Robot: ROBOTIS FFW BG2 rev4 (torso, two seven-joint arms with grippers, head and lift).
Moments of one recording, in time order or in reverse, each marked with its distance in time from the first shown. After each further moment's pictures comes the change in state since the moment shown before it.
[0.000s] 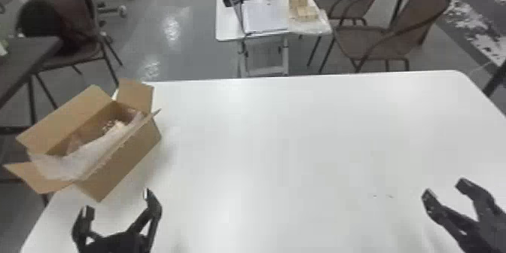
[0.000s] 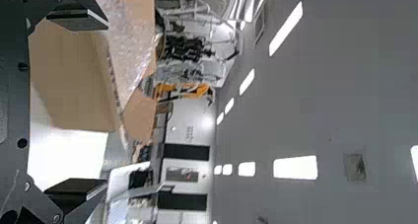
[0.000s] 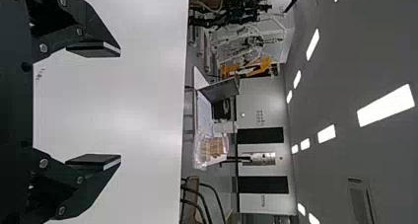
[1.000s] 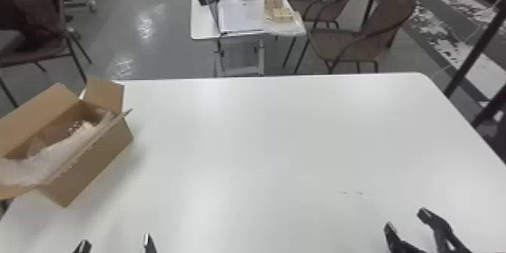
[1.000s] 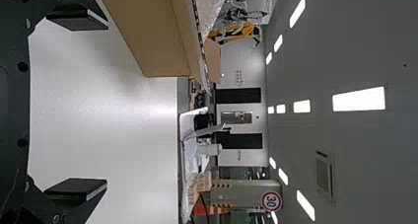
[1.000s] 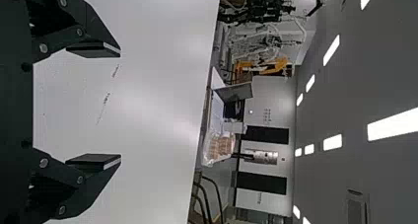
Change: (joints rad) left arm 0.119 0.052 -0.047 0.002 -0.007 0.082 -0.139; right arm 0.154 0.000 0.052 0.033 0.087 -0.227 -0.088
